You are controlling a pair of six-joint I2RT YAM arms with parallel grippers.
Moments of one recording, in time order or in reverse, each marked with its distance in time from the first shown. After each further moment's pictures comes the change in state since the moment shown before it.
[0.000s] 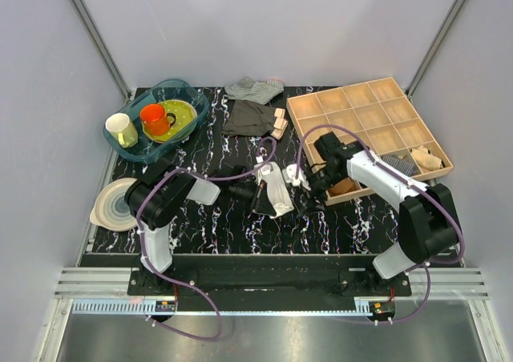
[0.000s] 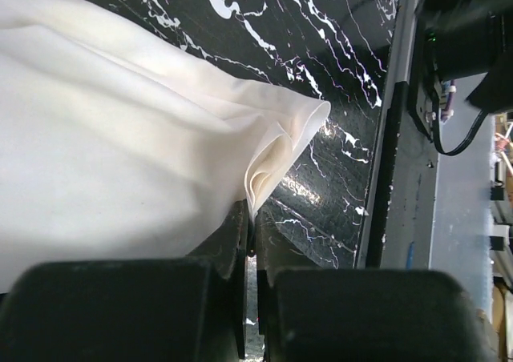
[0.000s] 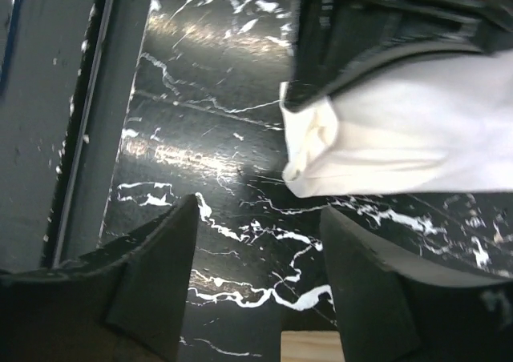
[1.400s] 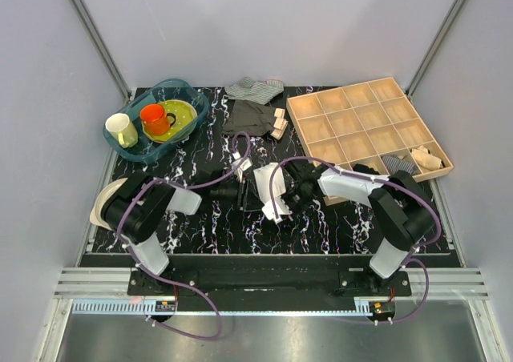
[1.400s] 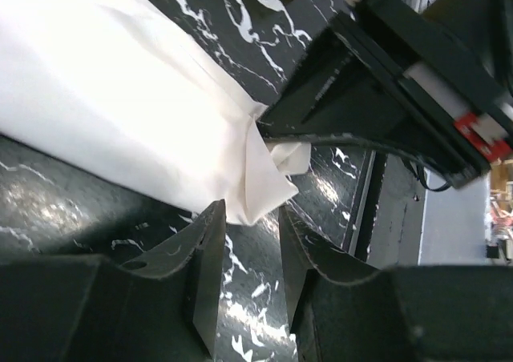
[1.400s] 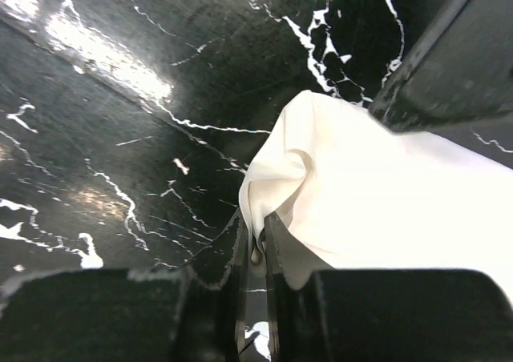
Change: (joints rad) left arm 0.095 -0.144 -0.155 0.143 -0.040 -0.160; right arm 0.235 0.140 -0.175 0.396 0.270 -0.275
